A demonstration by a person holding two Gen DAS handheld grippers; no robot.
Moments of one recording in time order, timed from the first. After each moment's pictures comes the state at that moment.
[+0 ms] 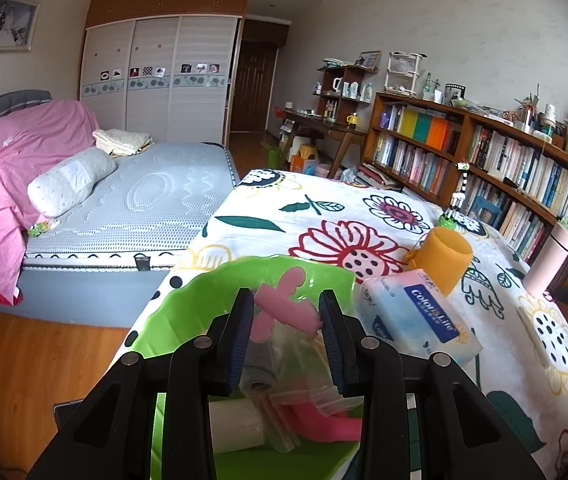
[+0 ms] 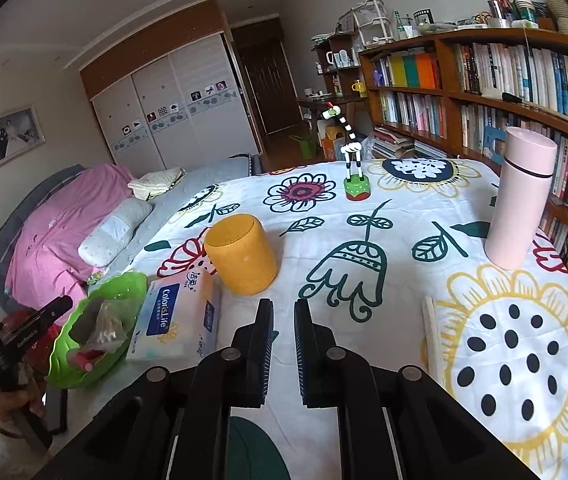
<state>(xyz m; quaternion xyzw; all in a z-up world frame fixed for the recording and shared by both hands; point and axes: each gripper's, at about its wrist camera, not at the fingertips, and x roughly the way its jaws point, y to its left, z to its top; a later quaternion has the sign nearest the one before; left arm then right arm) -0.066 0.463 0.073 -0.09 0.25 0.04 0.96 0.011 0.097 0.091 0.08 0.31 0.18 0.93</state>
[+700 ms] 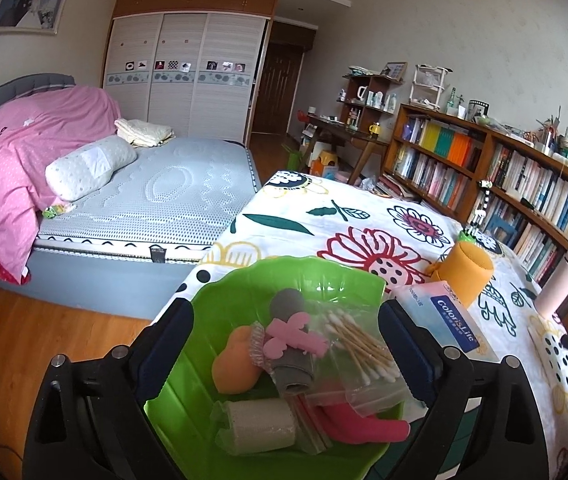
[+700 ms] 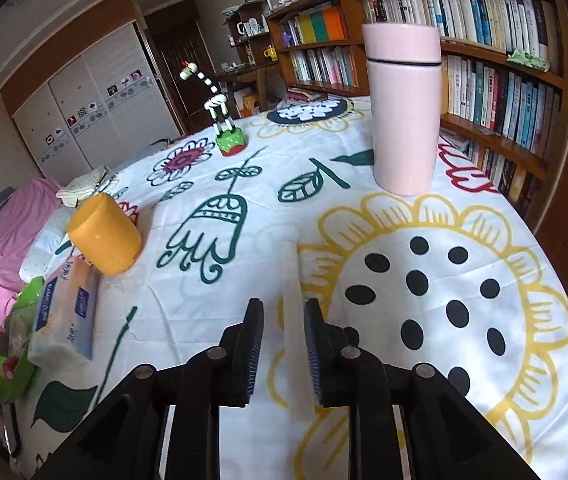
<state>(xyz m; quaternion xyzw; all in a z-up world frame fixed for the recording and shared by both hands) -0.071 0.481 0.069 -0.12 0.25 0.08 0.96 0.041 0.017 0.028 0.11 0.39 0.05 0.91</state>
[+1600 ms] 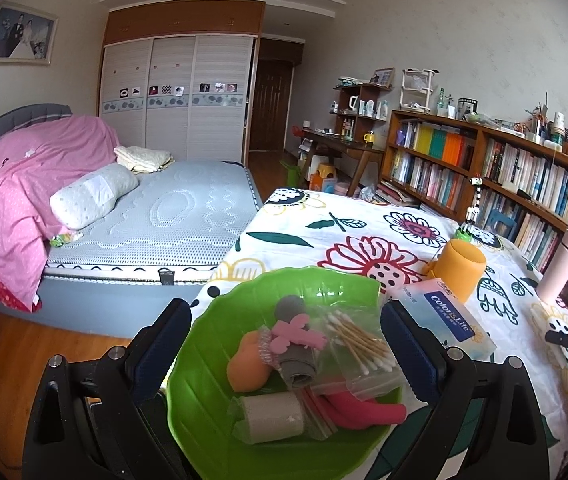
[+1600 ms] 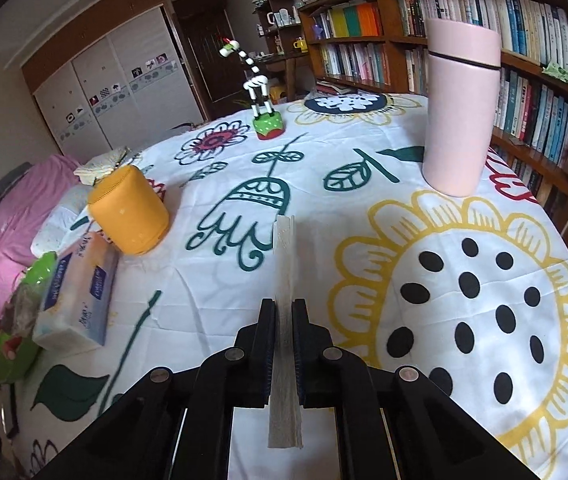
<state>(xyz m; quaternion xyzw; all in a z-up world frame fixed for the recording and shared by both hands) -0.092 0.474 0.079 -0.08 0.22 0.08 0.97 0.040 0.050 0.035 0.09 0.39 0.10 0.91</state>
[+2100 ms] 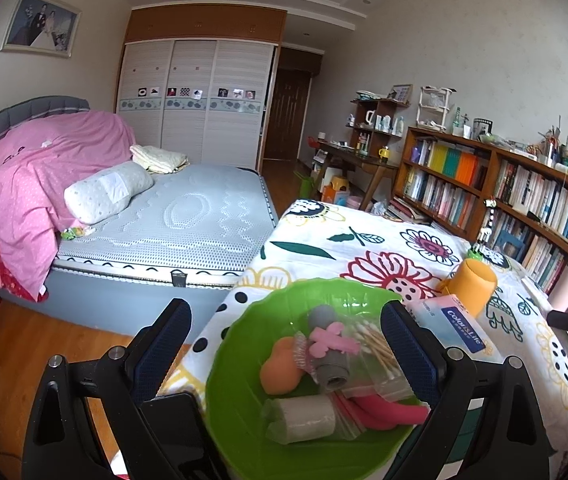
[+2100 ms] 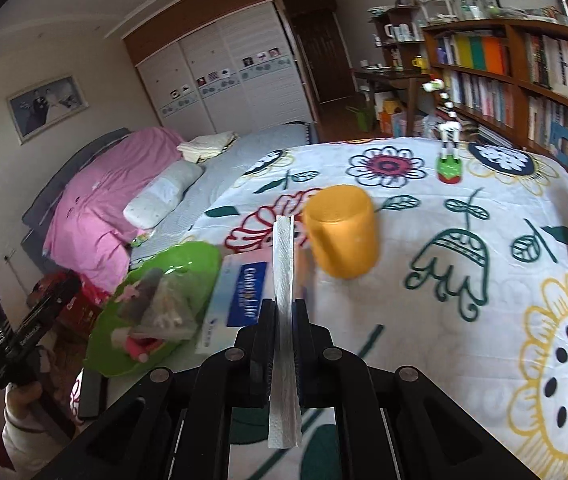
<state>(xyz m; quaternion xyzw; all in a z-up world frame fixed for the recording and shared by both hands) -0.110 0.502 0.081 -0.10 0.20 0.11 0.97 0.020 0.191 0.093 0.04 0.36 0.29 0.89</state>
